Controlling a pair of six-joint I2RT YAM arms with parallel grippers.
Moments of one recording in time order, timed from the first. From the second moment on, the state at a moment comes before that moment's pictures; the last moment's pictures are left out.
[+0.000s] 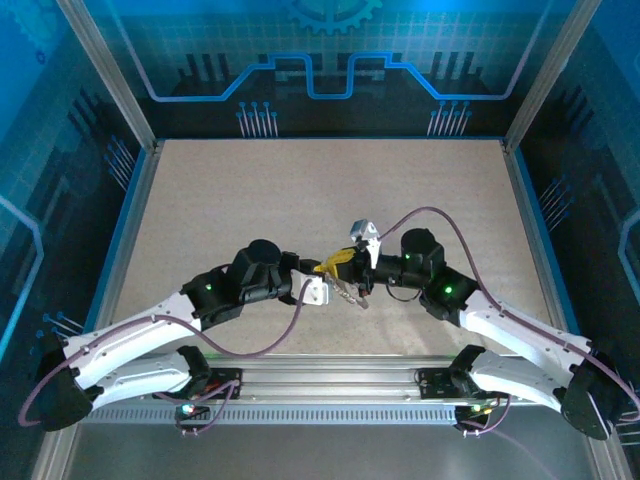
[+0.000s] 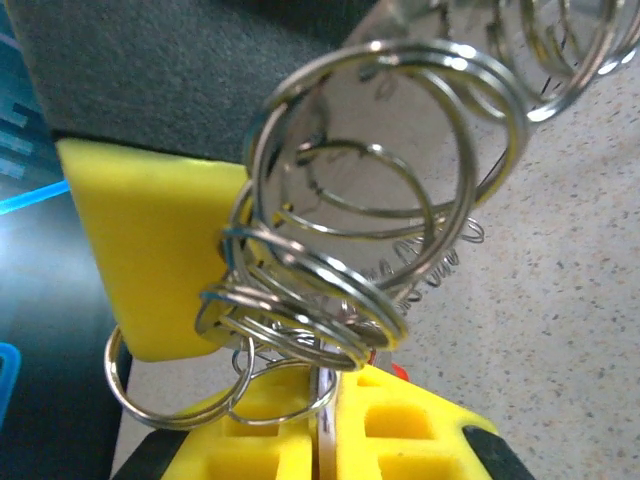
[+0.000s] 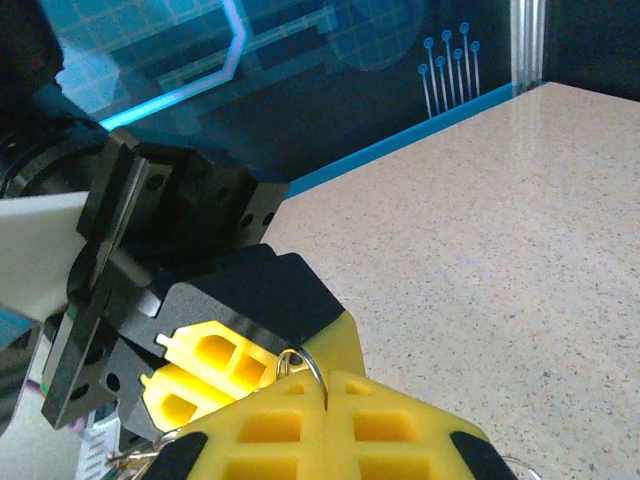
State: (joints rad) left arm -0.89 1.00 0.75 -0.23 0.10 0.91; right arm 0.76 1.00 0.65 0.13 -0.46 0.20
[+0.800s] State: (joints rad) left arm -0.91 0.89 0.75 -0.28 0.01 1.06; right arm 0.79 0.86 0.51 0.22 -0.40 0.19
